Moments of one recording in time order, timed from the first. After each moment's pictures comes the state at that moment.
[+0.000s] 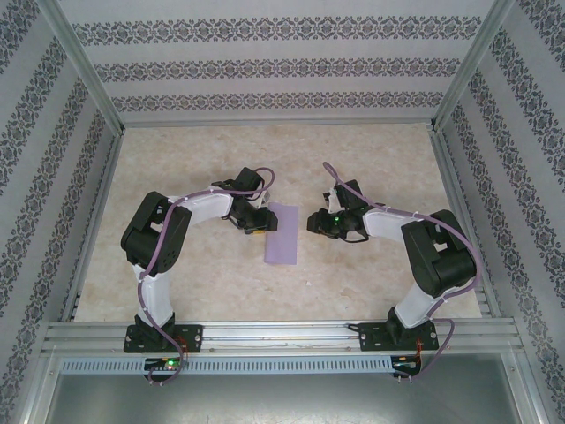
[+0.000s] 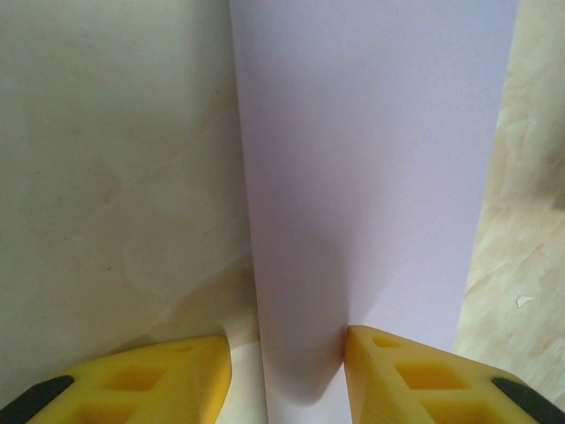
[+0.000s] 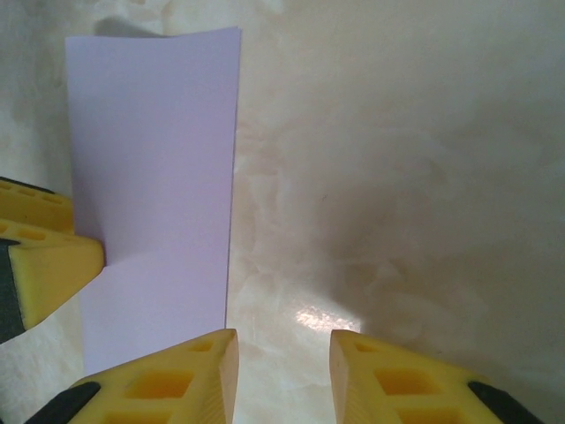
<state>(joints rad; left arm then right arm) -0.48 1.97 1.21 -0.50 0.42 -0.50 0.37 1.68 0.79 -0.14 -0.50 0.57</state>
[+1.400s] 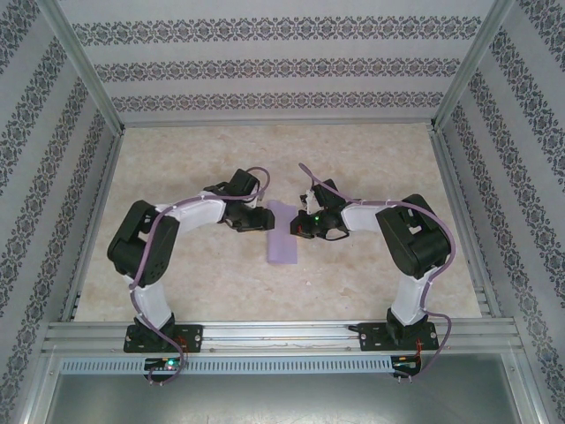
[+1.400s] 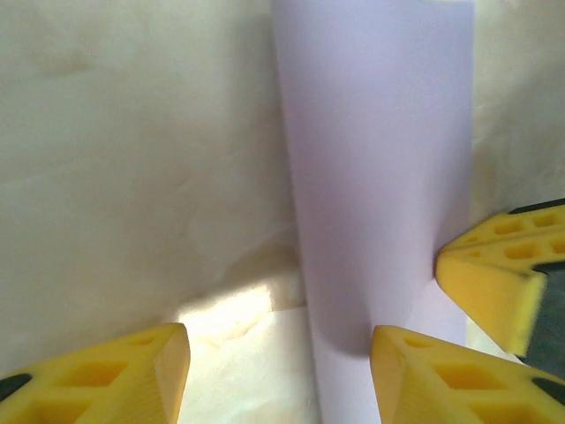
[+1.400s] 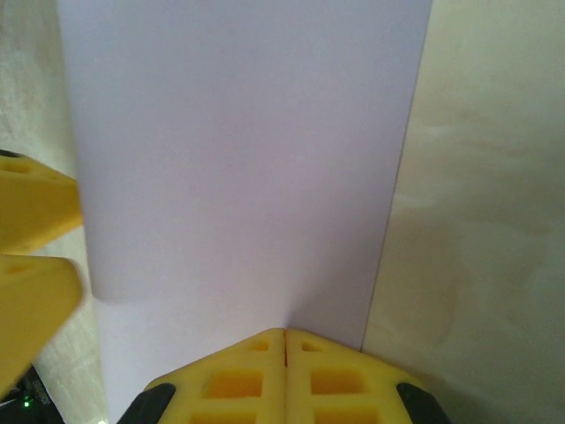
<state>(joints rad) -0.48 1.79 1.11 -0.44 0.29 -0.49 0.48 1.87 0.92 -0.10 -0.59 0.62</state>
